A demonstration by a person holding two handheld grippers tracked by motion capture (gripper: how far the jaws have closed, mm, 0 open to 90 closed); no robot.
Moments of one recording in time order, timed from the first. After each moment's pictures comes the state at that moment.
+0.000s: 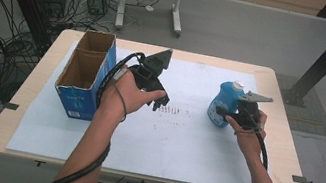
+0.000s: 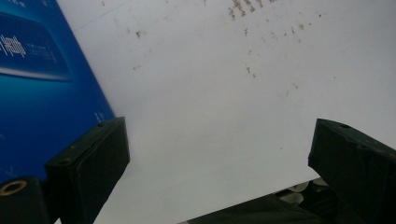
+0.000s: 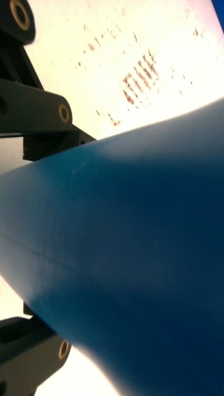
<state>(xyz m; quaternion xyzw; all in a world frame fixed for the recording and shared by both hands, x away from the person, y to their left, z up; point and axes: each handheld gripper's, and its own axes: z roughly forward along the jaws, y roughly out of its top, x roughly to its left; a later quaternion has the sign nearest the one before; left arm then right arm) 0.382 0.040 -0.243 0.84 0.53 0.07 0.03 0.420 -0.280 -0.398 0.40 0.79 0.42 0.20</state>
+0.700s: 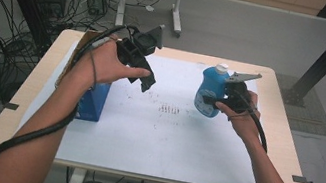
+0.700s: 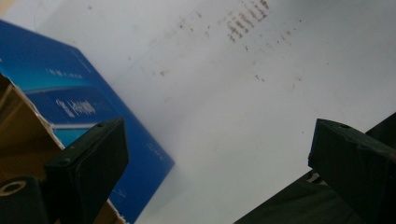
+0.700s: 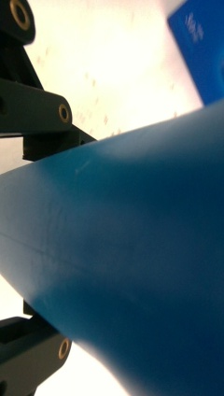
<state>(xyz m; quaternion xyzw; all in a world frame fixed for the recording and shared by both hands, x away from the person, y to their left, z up) 0.396 0.079 -0.187 0.91 0.40 0.08 0.07 0.435 -0.223 -0.340 0.30 0.85 0.42 0.14</state>
